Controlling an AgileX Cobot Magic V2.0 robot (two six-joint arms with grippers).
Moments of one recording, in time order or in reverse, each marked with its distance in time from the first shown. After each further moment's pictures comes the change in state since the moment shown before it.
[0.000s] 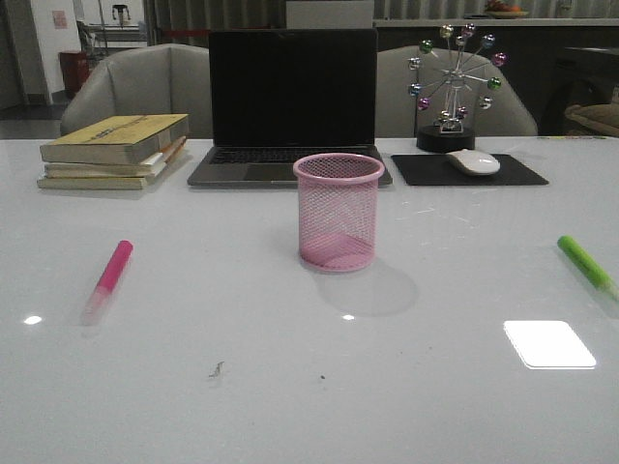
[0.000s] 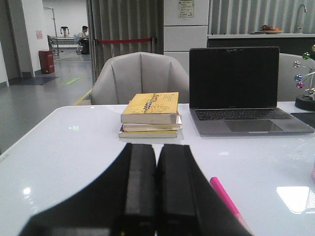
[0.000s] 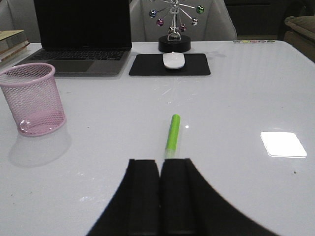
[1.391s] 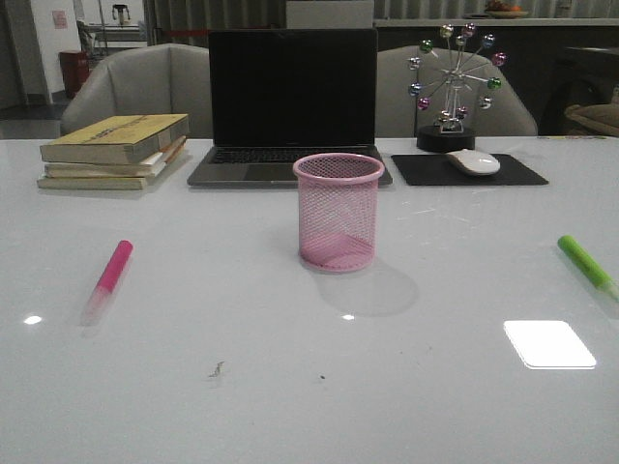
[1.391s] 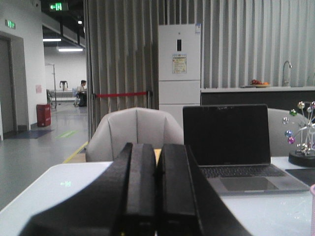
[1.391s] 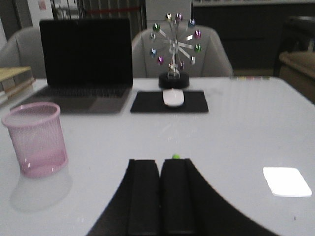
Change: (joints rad) left arm 0.000 0.000 -0.002 0.000 -0.220 0.000; right arm 0.000 0.000 0.000 0.001 -0.162 0.000
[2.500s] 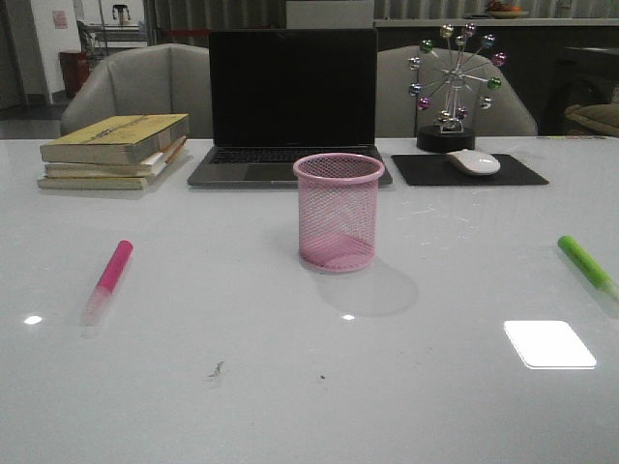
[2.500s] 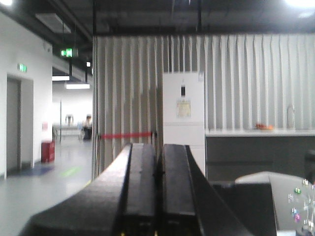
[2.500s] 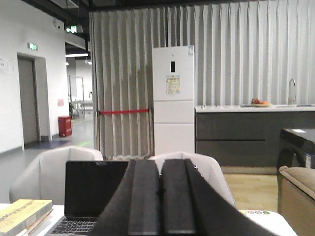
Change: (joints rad) left arm 0.000 0.281 -0.635 0.000 0.259 0.000; right arm 0.000 0.228 -0.749 -0.011 0.245 0.001
